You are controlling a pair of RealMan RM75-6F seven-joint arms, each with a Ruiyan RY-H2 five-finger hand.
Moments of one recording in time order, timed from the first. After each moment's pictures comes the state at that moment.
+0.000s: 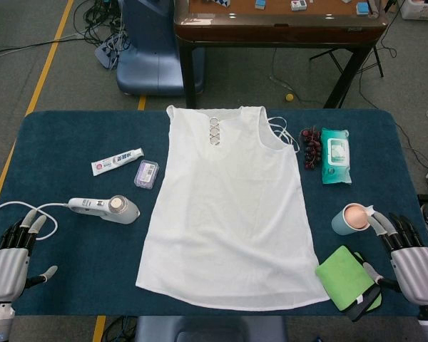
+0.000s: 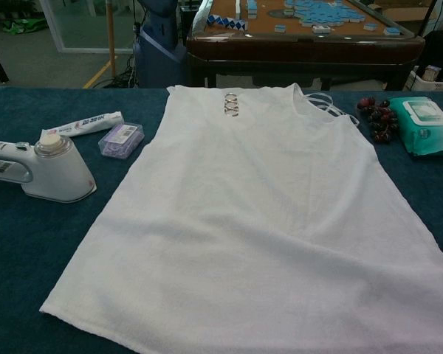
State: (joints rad) left arm -0.05 -1.15 -0.04 -1.76 1.52 1.55 0.23; right arm 0.01 -1.00 -0.02 -1.71 -1.68 1.55 -0.06
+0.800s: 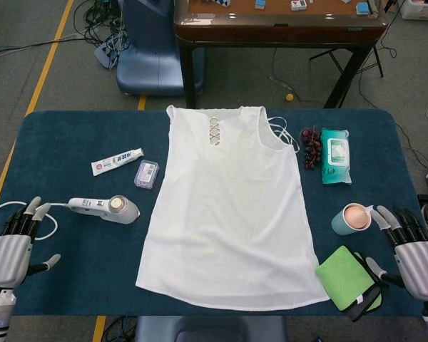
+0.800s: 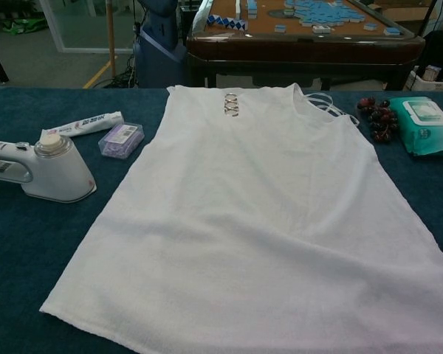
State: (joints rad) left arm -0.12 -1.12 -0.09 -1.76 1.51 1.48 0.19; right arm 0.02 -0.94 0.00 -1.77 -1.67 1.55 -0.08
